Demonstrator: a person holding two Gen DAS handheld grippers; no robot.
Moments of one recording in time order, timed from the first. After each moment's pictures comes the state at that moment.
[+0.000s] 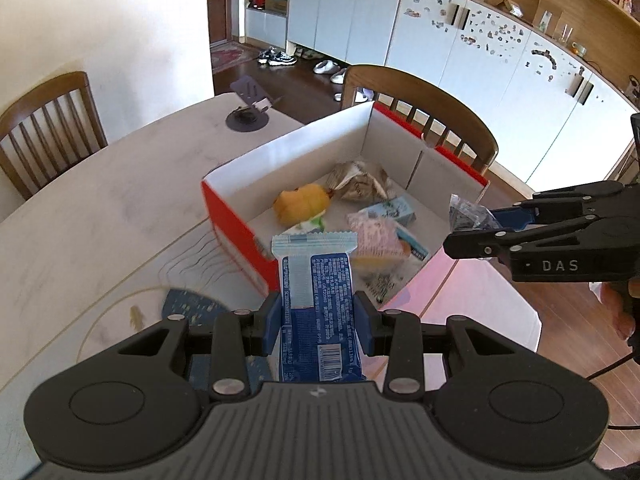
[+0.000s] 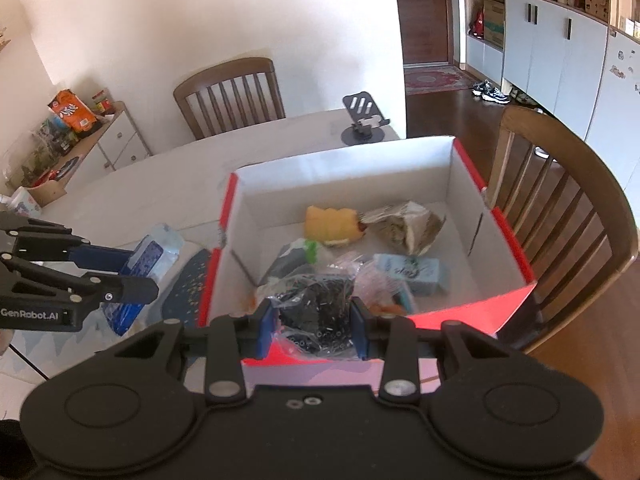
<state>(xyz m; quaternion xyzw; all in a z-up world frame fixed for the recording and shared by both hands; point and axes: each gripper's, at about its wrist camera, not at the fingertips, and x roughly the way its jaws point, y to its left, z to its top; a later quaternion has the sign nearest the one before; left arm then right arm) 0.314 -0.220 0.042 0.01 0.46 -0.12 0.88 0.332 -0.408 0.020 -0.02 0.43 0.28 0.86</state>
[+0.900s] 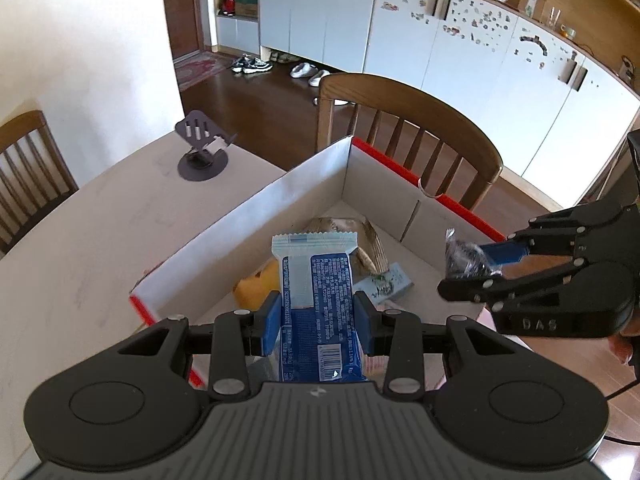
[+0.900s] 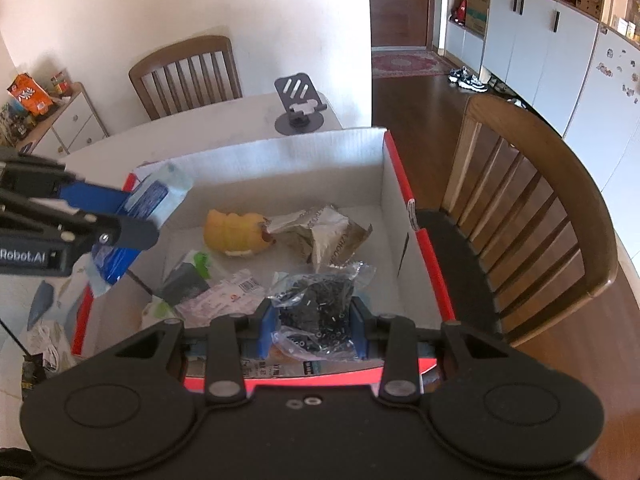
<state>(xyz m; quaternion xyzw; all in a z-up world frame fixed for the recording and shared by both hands) 0.428 -0.276 0.021 0.05 0.46 -0.16 0.87 0.414 -0.438 -0.015 -0.06 0.46 0.25 0.85</state>
